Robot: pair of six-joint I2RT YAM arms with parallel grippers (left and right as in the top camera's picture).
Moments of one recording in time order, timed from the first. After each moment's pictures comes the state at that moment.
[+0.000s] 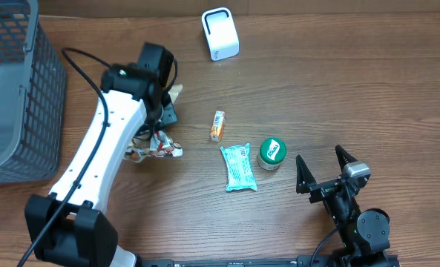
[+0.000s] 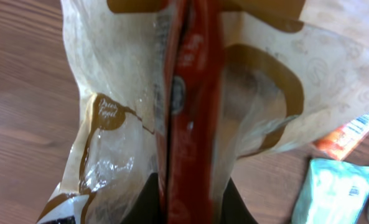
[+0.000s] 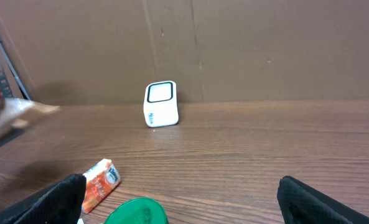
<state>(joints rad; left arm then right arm) -0.27 1.69 1.49 -1.21 -0.13 -0.59 0.23 0.00 0.02 -0.03 -0.06 0.15</state>
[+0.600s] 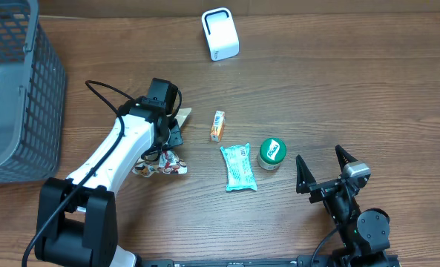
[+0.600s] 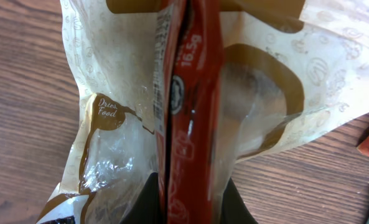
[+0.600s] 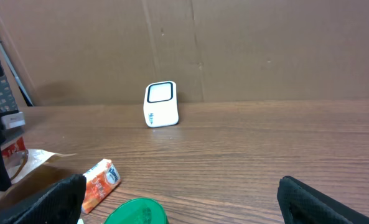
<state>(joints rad) -0.27 1.70 1.13 -0.83 -0.09 -0.53 0.23 0.00 0.02 -0.03 -0.06 0.15</state>
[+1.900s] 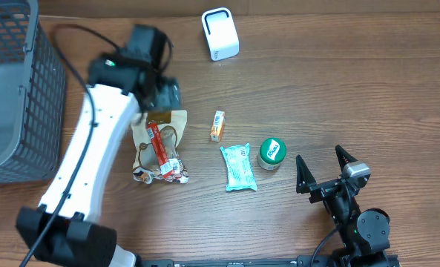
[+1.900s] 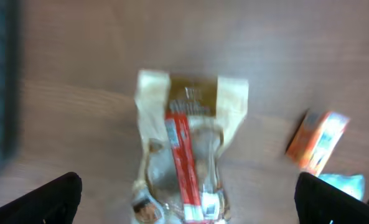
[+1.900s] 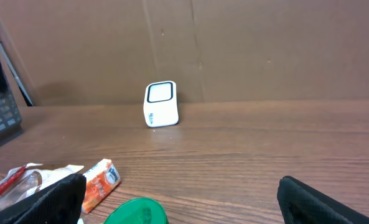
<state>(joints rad) -0.24 1.70 1.73 -1.26 -0.21 -0.39 0.23 0.00 0.02 -0.03 -0.06 0.15</state>
